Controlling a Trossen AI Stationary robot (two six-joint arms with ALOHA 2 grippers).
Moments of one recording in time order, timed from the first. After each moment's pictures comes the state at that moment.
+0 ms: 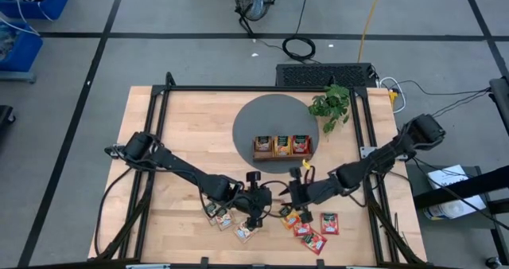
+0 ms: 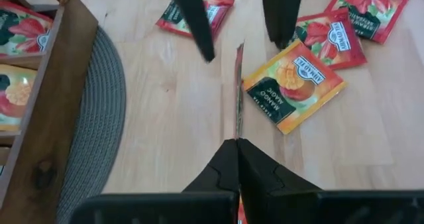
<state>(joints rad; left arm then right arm) -0.40 1.99 1.43 -0.30 -0.35 -0.24 0.49 1.47 0.73 0.14 0.26 0.12</state>
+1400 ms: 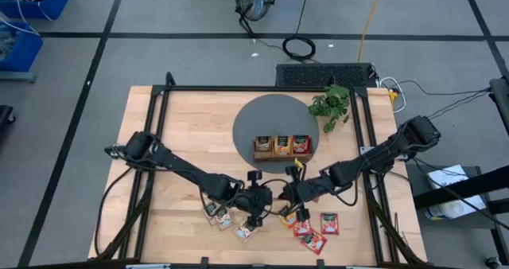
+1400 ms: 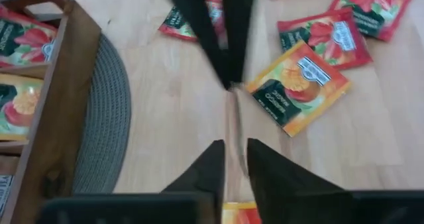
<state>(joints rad) -0.40 1.99 1.43 -0.29 -0.35 -0.19 0.43 1.52 0.82 -0.03 0.18 0.13</state>
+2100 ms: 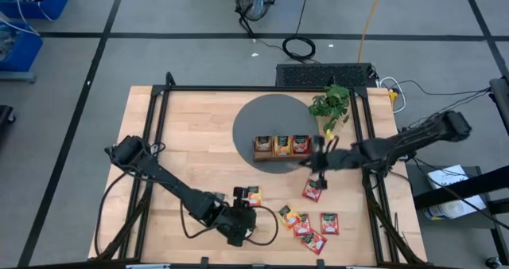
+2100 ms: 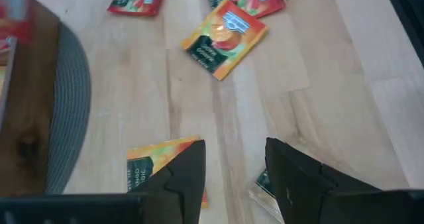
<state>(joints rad) -0.57 1.93 1.41 -0.44 -0.41 -0.24 0.25 0.99 0.56 -0.20 0.31 0.00</state>
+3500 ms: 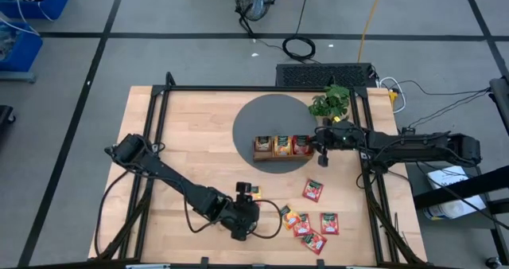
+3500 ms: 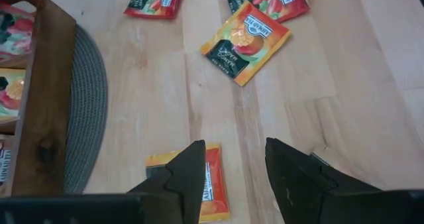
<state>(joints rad) -0.53 1.93 1.41 -0.43 -0.41 -0.21 -0.30 0.87 0.21 0.13 -0.05 -0.15</state>
